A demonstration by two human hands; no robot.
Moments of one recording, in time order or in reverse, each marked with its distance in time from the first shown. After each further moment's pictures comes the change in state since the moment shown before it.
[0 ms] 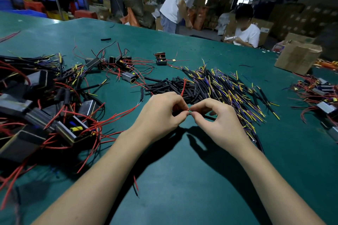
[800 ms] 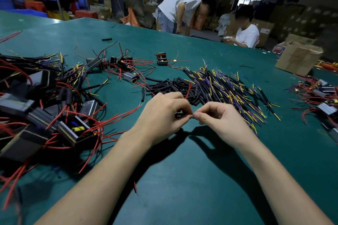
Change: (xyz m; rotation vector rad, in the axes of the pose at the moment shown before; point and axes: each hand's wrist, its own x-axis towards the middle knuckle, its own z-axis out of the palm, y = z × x) left_hand -0.003 0.006 -0.006 0.204 -0.024 0.116; right_hand 0.005 0.008 -0.009 0.278 -0.151 0.220
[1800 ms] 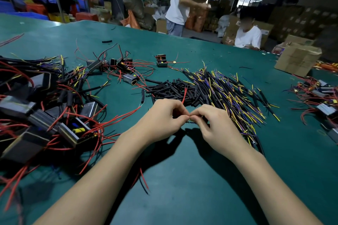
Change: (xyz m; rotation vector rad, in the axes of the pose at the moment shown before) left_hand 0.002 -0.002 0.004 -0.304 -0.142 -0.296; right_hand -0.002 0.003 0.013 -0.606 0.040 -0.290
